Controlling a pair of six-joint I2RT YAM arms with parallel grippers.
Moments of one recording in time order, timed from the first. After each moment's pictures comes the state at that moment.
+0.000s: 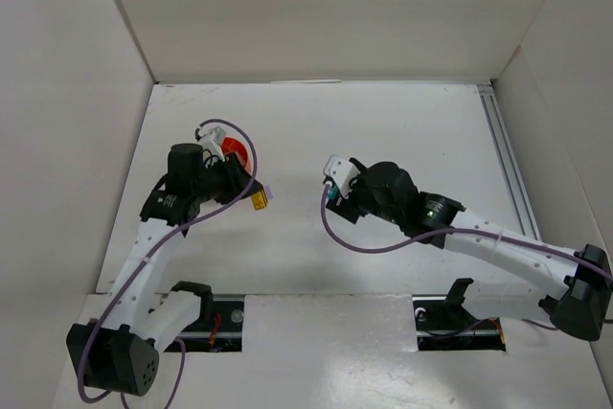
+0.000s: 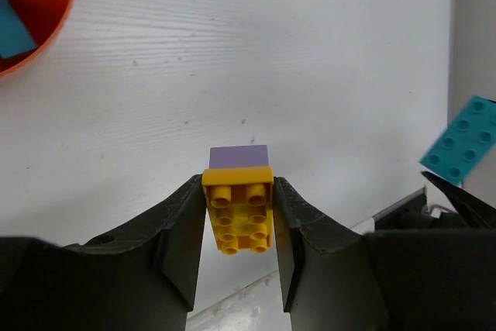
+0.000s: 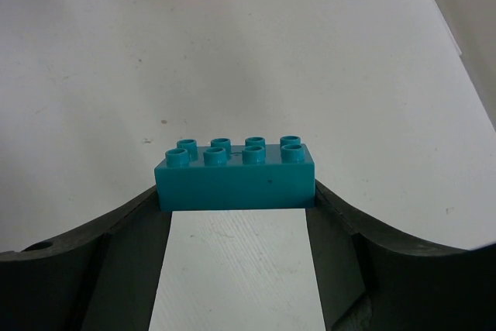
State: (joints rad) left arm -0.18 0.92 0.81 -0.53 0.45 -0.51; right arm 0.95 1.14 0.91 -0.25 0.12 -0.37
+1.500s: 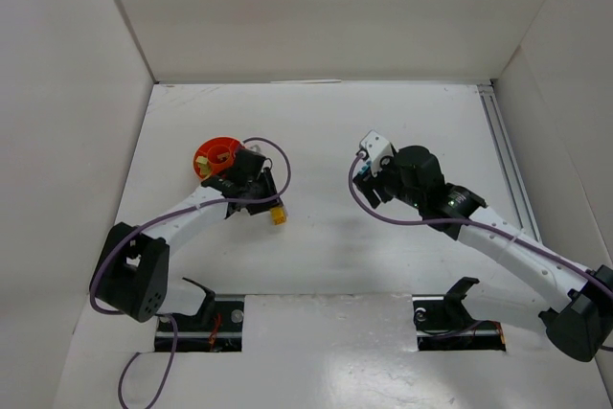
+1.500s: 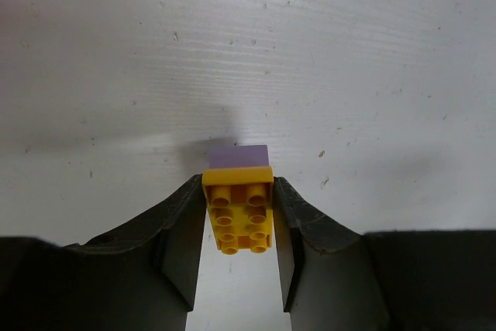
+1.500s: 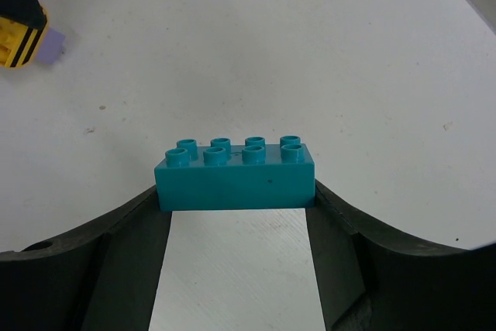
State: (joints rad) left arm -0.47 1.35 0.77 -0.39 0.03 -0.73; right arm 0.70 1.07 0.88 -0.29 0.04 -0.25
